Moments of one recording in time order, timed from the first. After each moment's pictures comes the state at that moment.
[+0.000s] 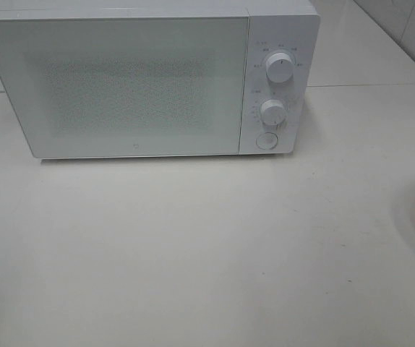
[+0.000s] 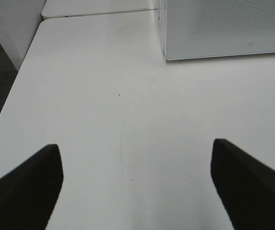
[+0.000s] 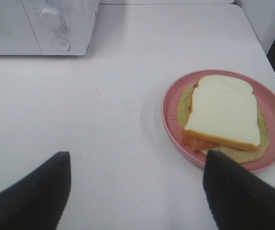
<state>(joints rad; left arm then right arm) 0.01 0.00 -0.49 0.00 1.05 0.08 0.05 0.00 -0.50 -0.03 1.04 0.04</state>
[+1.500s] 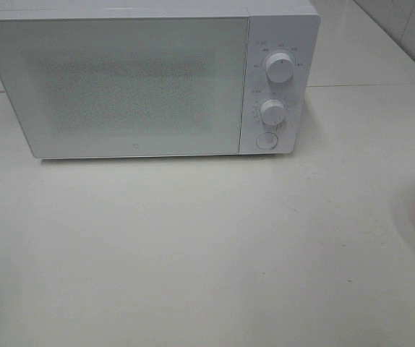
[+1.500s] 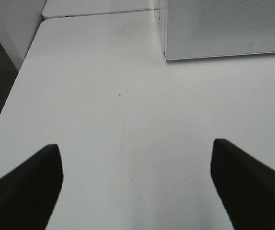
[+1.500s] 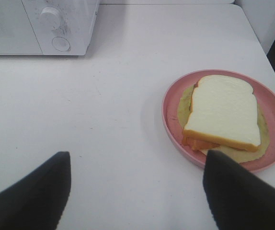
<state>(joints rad) 0.01 0.00 -0.49 0.00 1.05 0.08 0.05 0.00 -0.50 -0.03 1.04 0.04</state>
